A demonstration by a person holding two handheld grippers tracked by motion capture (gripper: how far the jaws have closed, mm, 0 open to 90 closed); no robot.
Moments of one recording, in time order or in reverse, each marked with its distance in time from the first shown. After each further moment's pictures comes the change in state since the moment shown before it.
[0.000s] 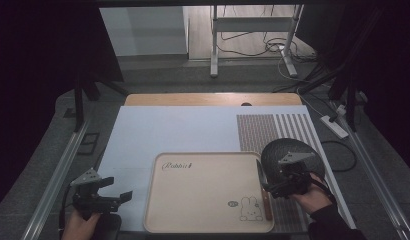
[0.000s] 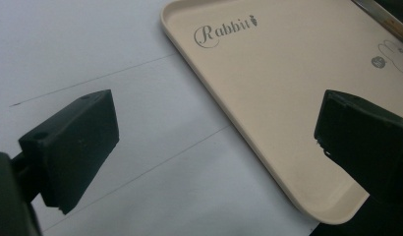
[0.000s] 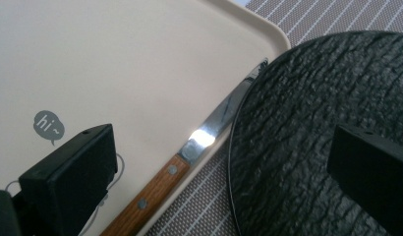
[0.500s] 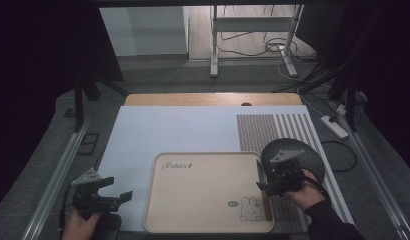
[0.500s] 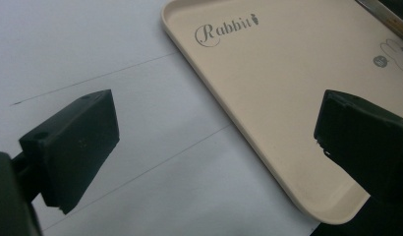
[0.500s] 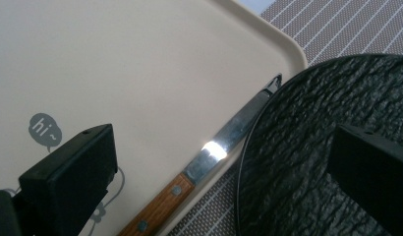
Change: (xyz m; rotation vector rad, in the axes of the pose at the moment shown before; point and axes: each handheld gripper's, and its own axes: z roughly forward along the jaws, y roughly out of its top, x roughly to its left) left arm 0.000 0.000 0.000 0.004 0.003 0.001; right arm 0.006 0.012 0.012 0.023 0.004 -0.070
